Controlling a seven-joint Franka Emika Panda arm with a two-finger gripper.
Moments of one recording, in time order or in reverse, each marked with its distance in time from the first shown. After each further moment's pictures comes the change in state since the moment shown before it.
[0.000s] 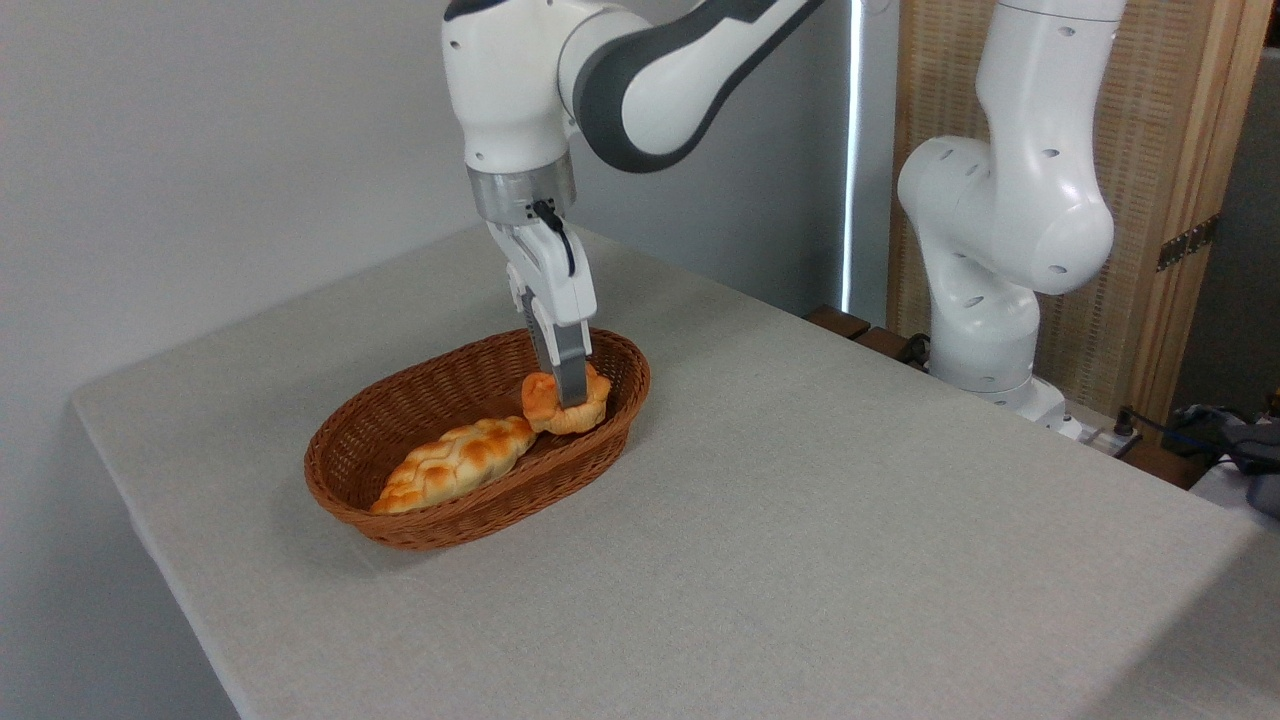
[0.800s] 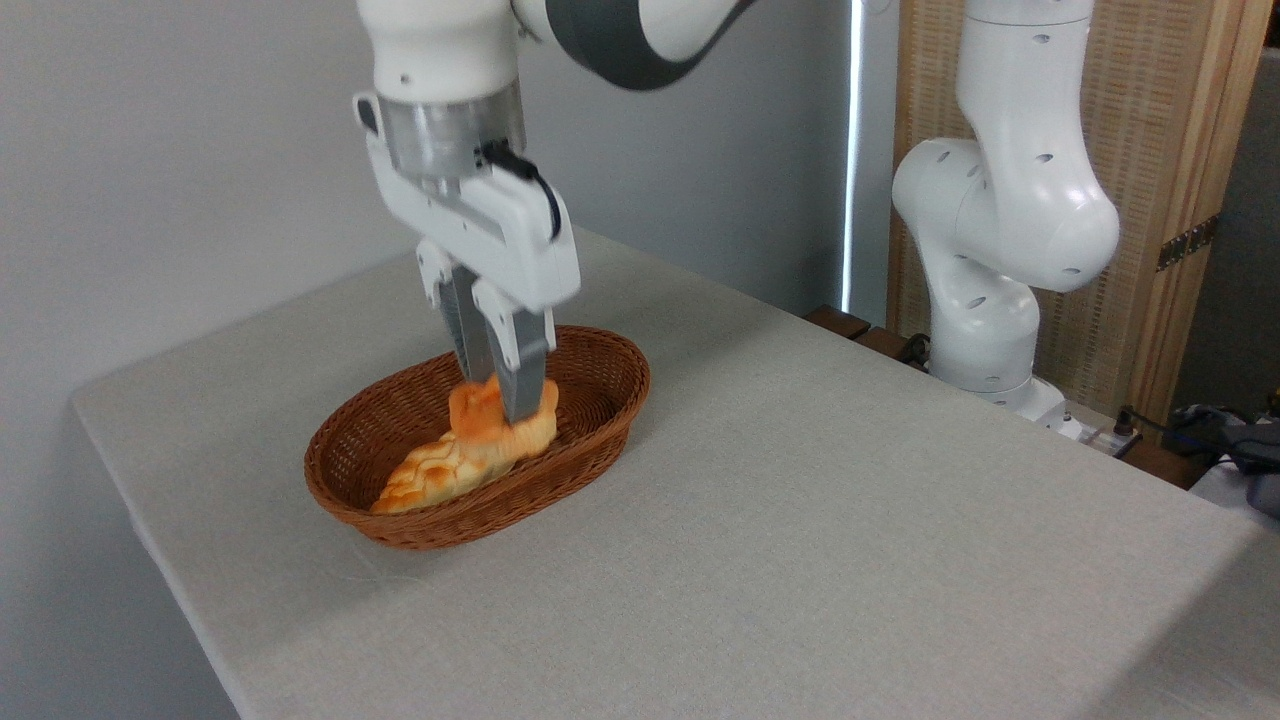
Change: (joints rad) arm 0.122 0.209 0.197 0.478 -0.019 -0.241 0.003
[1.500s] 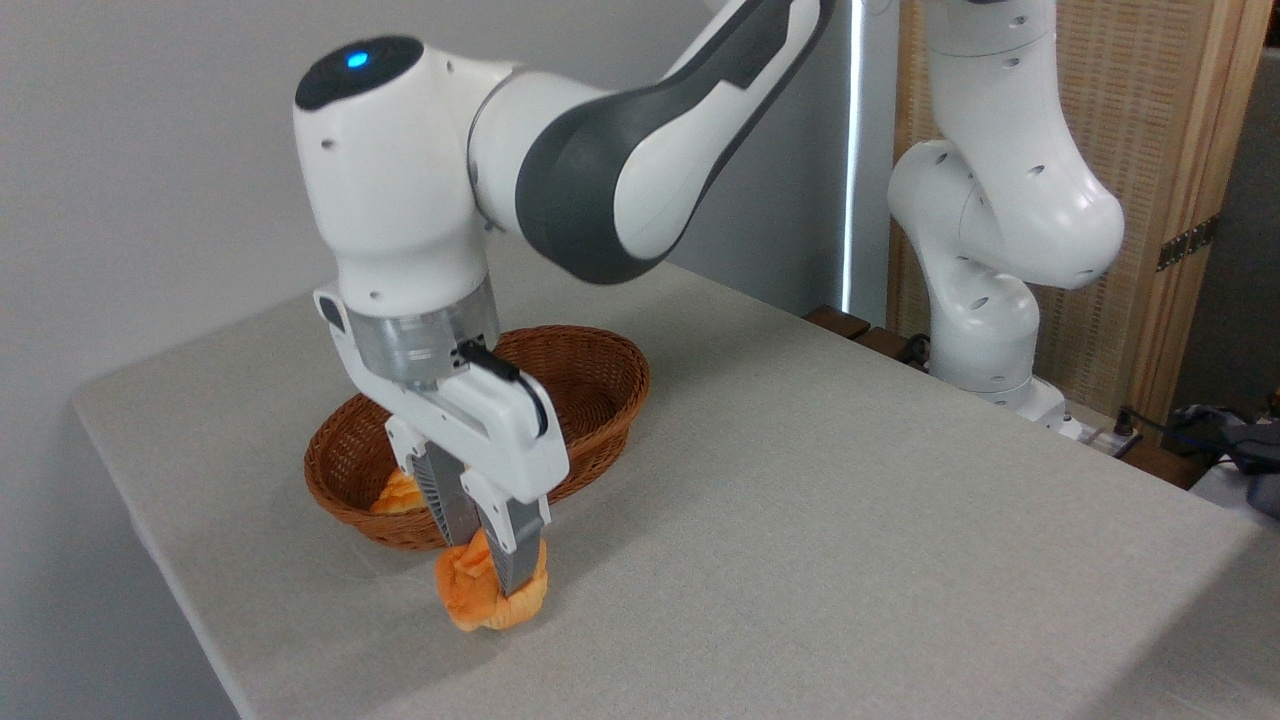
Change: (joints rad) arm 0.075 0.231 -0.003 0.074 0.001 0.125 0.003
